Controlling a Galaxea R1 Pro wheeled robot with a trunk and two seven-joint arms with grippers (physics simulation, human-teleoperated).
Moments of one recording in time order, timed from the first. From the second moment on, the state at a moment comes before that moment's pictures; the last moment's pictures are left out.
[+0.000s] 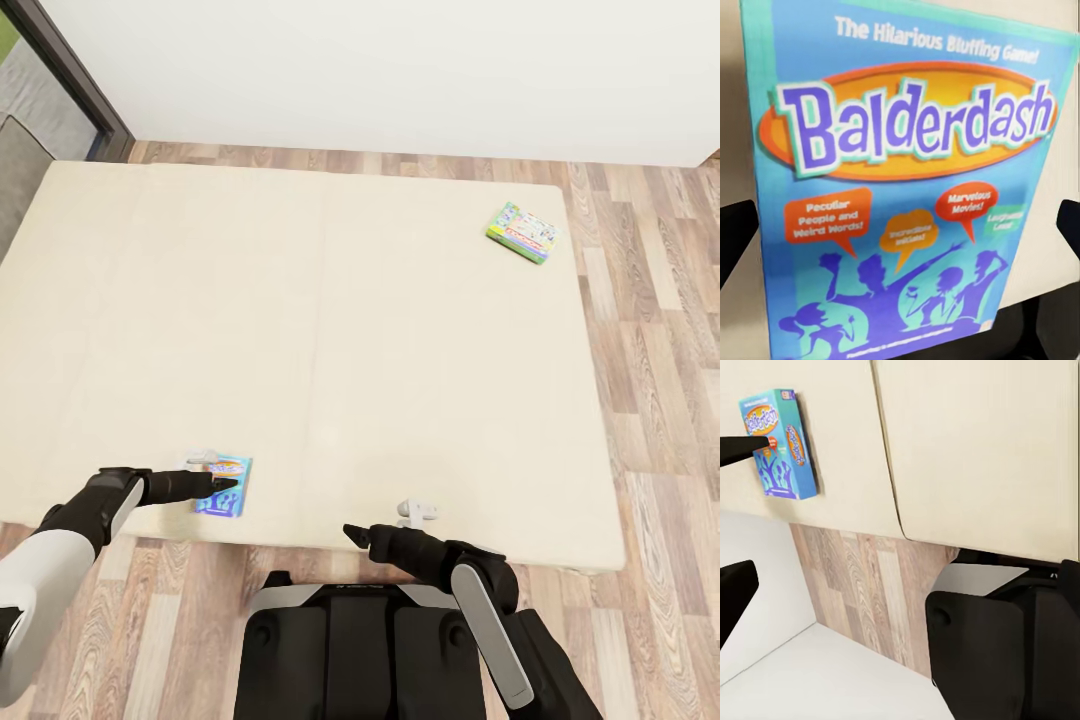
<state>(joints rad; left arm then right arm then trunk) -0.94 0.31 0.03 -0.44 -0.03 0.48 -0.70 -0.33 0.08 0.26 -1.48 -0.59 0.79 0.02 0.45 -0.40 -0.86</state>
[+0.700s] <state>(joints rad) -0.94 0.30 0.03 -0.44 -0.03 0.48 -0.70 -0.33 0.08 0.26 -1.48 -0.58 0.79 0.02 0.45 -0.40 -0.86</state>
